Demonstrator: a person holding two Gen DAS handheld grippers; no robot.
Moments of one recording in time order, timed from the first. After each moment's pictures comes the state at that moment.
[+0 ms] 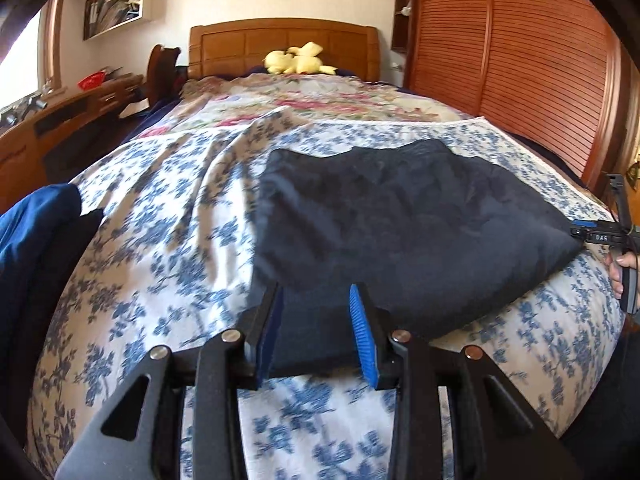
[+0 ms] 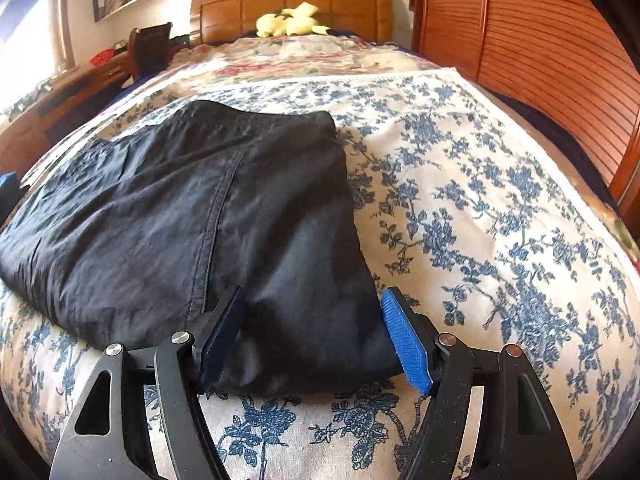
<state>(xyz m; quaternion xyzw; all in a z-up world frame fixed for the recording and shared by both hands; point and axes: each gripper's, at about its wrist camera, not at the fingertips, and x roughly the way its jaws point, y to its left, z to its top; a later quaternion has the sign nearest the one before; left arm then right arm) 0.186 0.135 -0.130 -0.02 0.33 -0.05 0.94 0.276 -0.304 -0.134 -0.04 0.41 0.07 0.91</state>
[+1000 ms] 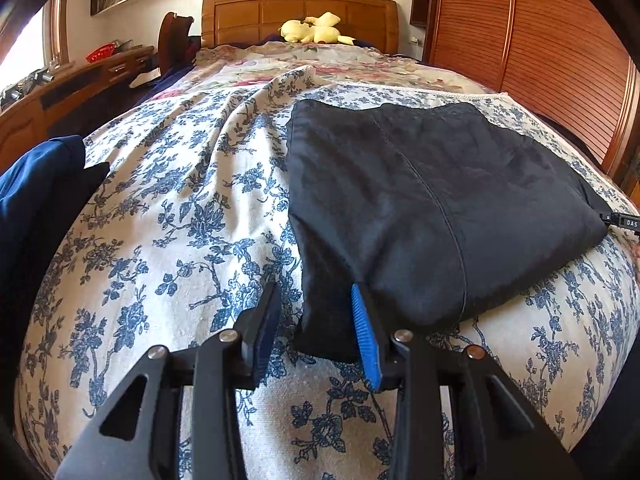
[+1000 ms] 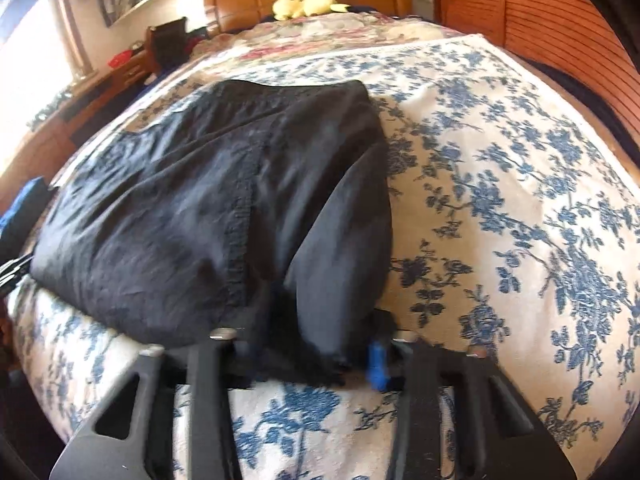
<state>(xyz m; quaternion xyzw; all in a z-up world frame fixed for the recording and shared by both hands) 0.198 0.155 -0.173 -0.03 0.38 -0.03 0.92 0.270 -0.298 -0.145 0.00 0.43 0.14 0.89</state>
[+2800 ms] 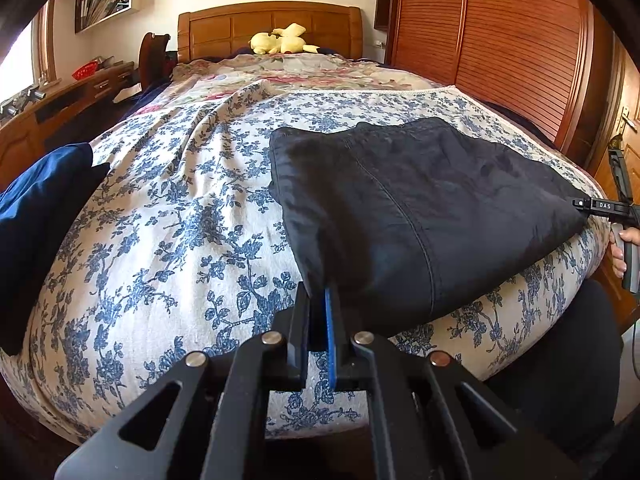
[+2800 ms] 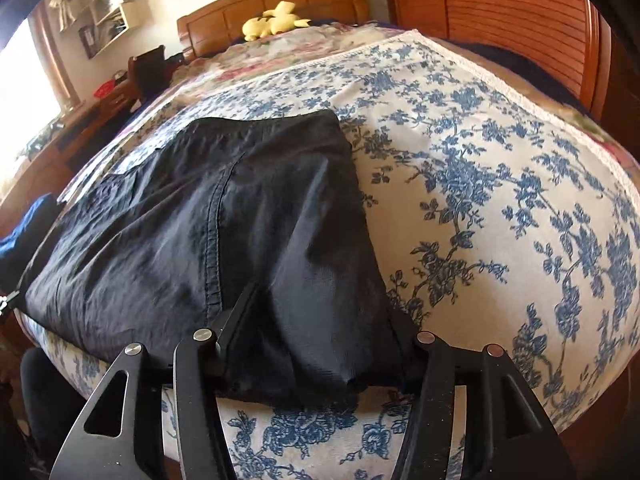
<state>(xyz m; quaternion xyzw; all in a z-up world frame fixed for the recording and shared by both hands) 0.079 0.089 -0.135 -0.01 0.37 -0.07 0.93 0.166 -0.374 -0.126 0.06 0.42 0.10 0.90</state>
